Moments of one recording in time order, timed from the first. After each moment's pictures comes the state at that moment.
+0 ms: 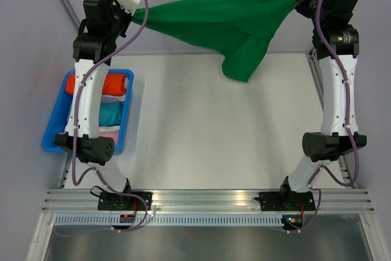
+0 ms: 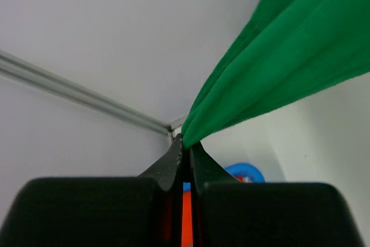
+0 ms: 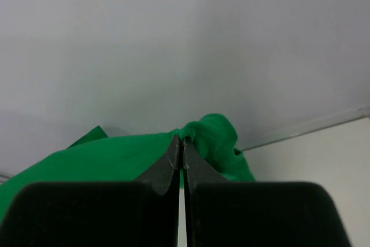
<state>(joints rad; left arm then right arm) -0.15 1.75 2.25 -0.73 -0.11 0.59 0.03 1.79 2.38 -0.61 0.08 0.48</state>
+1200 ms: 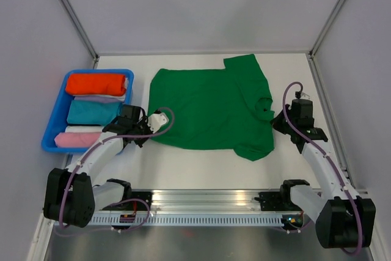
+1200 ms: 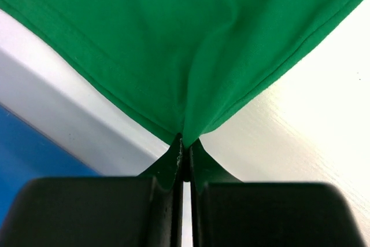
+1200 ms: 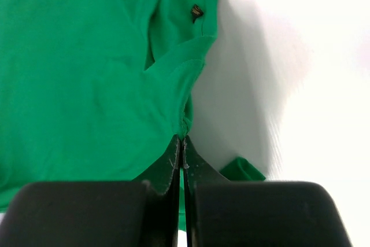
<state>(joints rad) -0.22 1.15 0.63 -0.49 0.22 0.74 0.01 0.97 0.65 -0.38 -0.07 0.54</state>
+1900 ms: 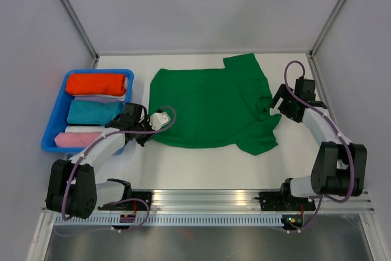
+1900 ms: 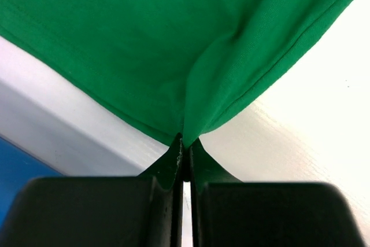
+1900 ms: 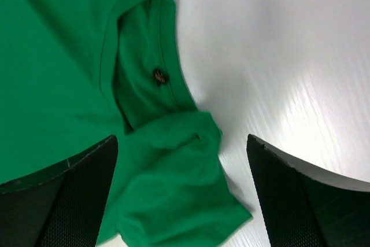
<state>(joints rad) -0.22 1.23 0.65 -0.49 0.26 0.74 -0.11 1.46 0.93 -0.35 -0.06 0.45</state>
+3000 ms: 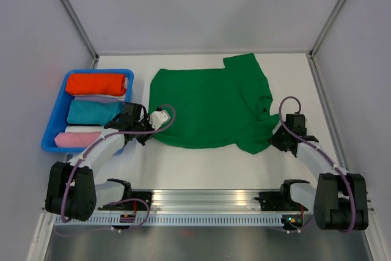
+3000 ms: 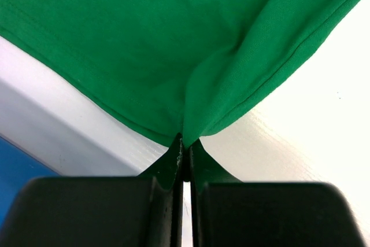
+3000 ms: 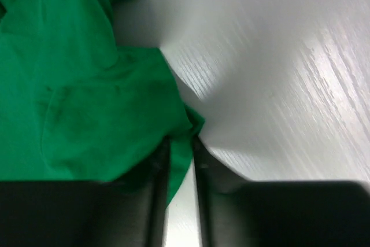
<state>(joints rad) -0.22 1.21 0.65 -0.47 0.29 0.71 -0.03 1.11 0.42 -0.29 -0.03 0.68</state>
